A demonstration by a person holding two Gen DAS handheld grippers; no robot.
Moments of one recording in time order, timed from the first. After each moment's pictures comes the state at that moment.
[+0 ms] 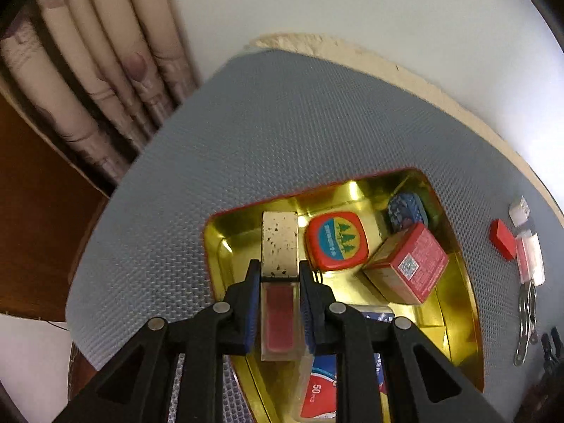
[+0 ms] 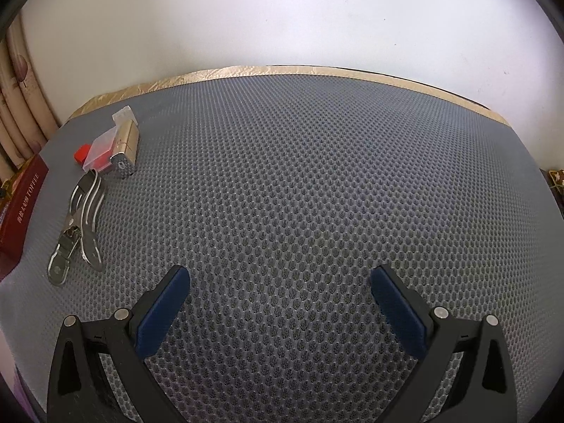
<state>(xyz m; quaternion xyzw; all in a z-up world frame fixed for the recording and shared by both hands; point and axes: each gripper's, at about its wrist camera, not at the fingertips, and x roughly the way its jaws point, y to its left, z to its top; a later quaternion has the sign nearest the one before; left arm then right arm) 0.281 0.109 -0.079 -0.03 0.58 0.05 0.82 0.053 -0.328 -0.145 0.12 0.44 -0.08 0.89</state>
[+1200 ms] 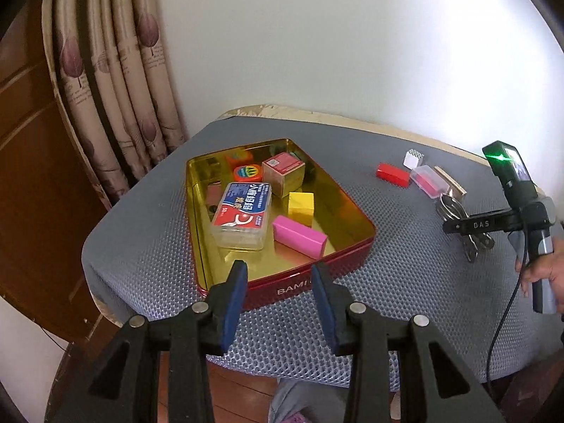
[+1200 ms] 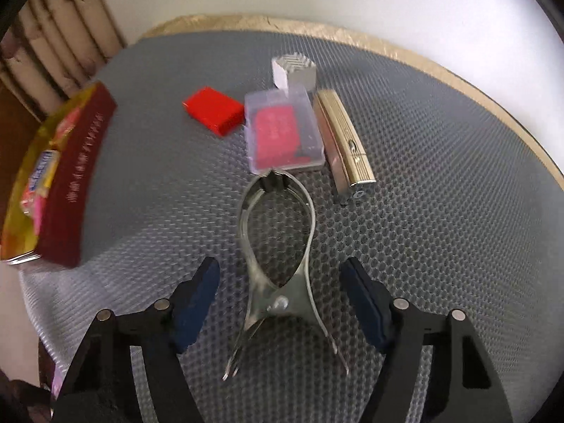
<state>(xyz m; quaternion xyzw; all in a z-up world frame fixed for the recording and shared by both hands) 0.048 -0.004 -0.029 0.01 0.39 0.03 0.92 0.172 -0.164 -0.122 0.04 0.54 0.06 0.84</state>
